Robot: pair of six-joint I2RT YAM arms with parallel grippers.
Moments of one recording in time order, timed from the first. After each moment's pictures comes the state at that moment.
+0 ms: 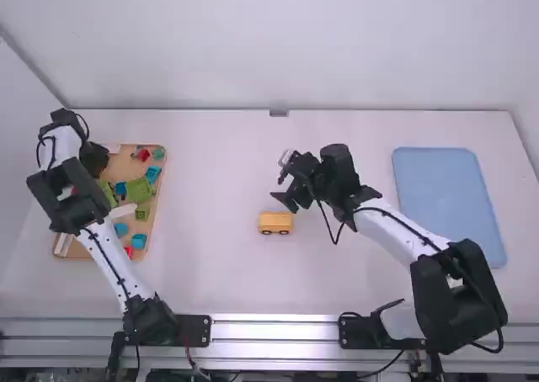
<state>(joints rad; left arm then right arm) 0.61 2.51 2.17 -1.01 -0.07 -0.62 0.43 1.51 0.81 0.05 -0.51 -0.48</state>
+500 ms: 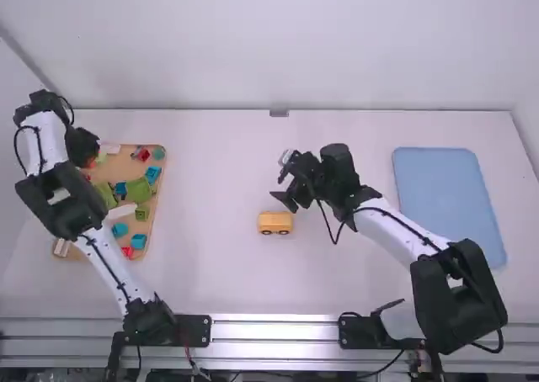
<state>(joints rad) 0.61 2.36 2.24 -1.22 -0.02 -0.54 0.43 1.51 0.81 0.06 -0.51 -0.46</state>
